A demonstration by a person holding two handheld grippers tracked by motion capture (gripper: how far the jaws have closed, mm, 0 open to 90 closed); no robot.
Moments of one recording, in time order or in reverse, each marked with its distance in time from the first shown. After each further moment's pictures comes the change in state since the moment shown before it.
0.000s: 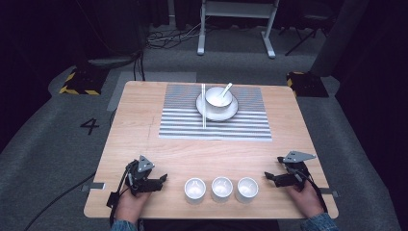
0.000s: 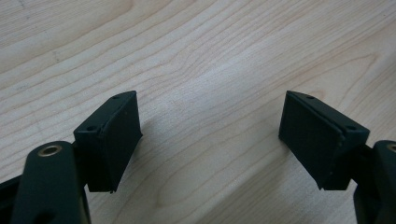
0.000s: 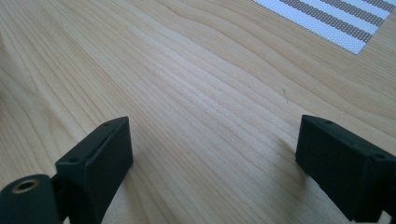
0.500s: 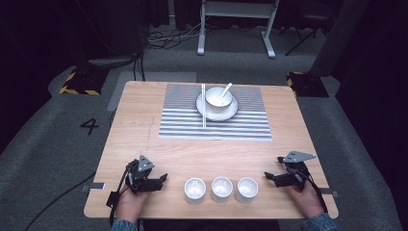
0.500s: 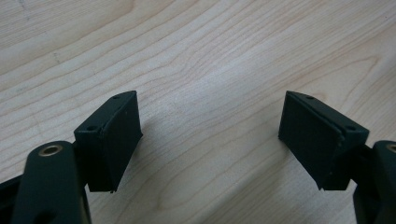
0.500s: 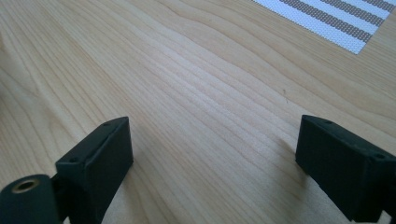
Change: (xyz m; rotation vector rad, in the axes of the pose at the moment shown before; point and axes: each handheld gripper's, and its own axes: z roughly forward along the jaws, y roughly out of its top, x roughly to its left) left arm 0.000 0.001 0.001 0.002 0.000 -0.008; right arm 0.000 0.000 0.000 0.000 0.000 0.000
